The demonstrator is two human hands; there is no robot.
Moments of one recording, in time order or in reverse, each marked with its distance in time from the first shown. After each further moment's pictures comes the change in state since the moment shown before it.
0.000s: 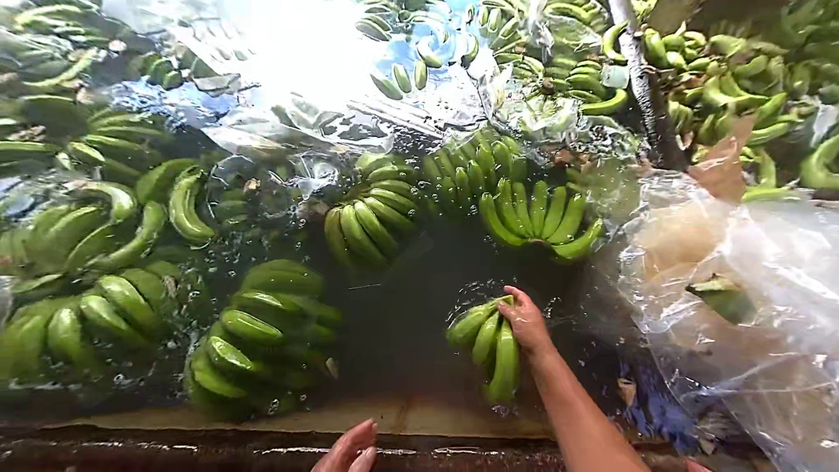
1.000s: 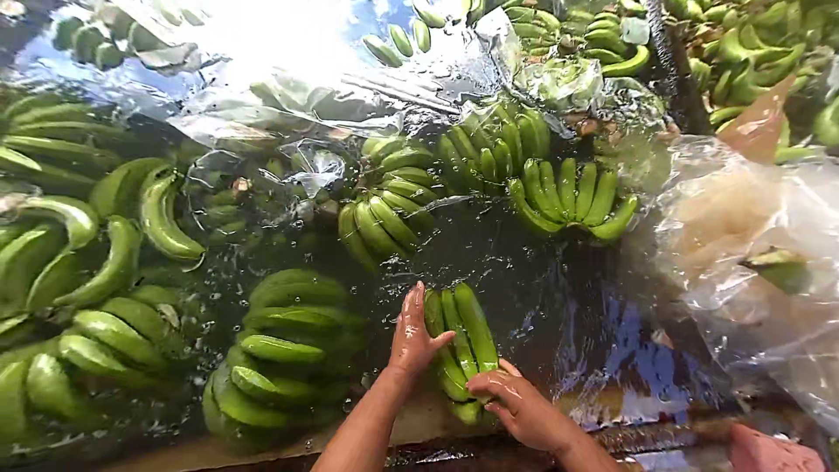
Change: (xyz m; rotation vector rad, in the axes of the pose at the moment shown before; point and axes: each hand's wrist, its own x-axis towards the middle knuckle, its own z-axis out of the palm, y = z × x) left_hand 0.206 0.055 -0.015 0.503 0.014 0.231; right_hand -0.105 0.014 0.081 -0.523 -0.636 -0.370
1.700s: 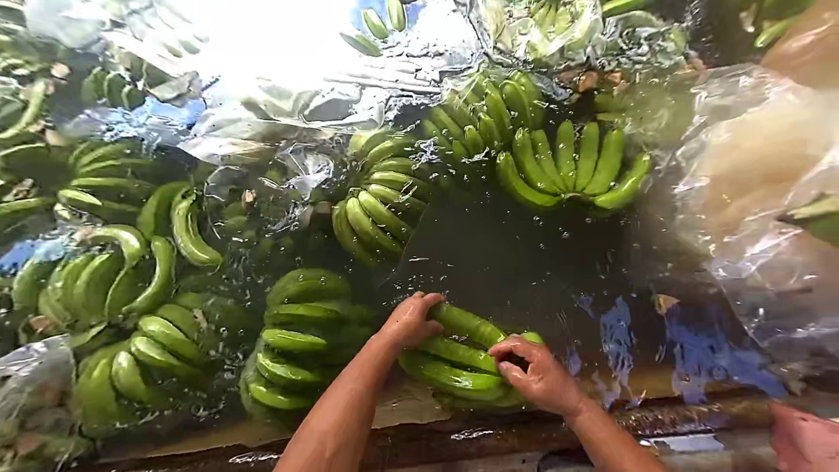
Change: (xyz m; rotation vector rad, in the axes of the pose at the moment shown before) left_hand 0.029 0.031 -0.030 0.286 -0.527 0.000; right_hand -0.010 0.035 -0.008 0.328 0.439 -0.083
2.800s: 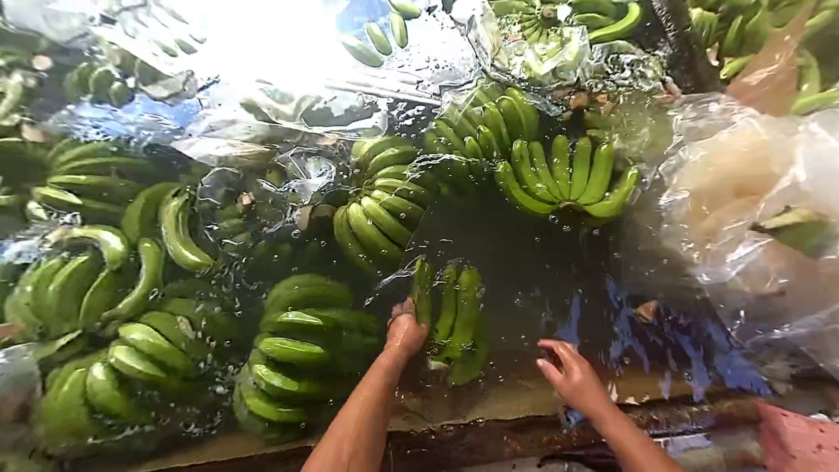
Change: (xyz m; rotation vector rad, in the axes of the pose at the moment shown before) left_hand 0.003 -0.025 0.035 -0.255 0.262 -0.363; right_hand -0.030 0.025 -0.037 -0.406 0.017 0.523
